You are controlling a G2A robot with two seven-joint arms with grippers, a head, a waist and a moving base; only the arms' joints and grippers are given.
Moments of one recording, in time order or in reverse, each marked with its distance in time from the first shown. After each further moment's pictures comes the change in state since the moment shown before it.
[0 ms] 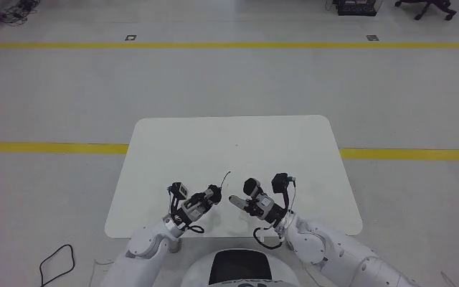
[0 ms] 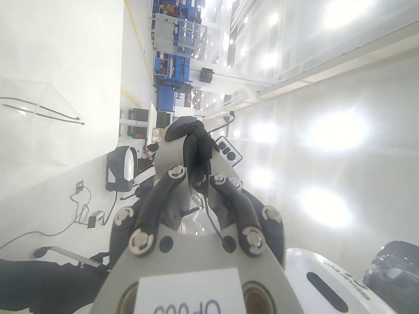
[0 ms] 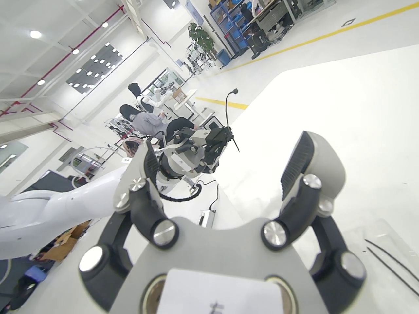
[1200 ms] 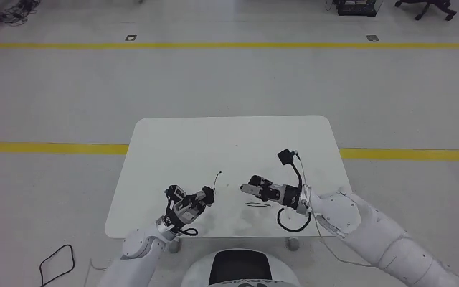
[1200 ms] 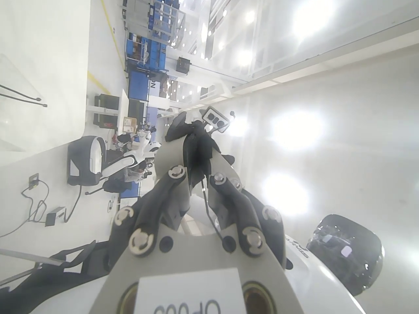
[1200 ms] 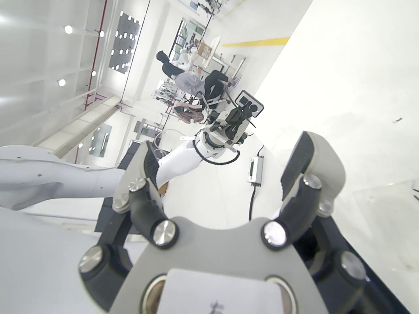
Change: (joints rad) left arm -0.004 0.014 -0.015 0.055 -0.174 -0.019 -0.131; right arm 0.094 0.122 0.192 -0.099 0.615 0.000 0.749
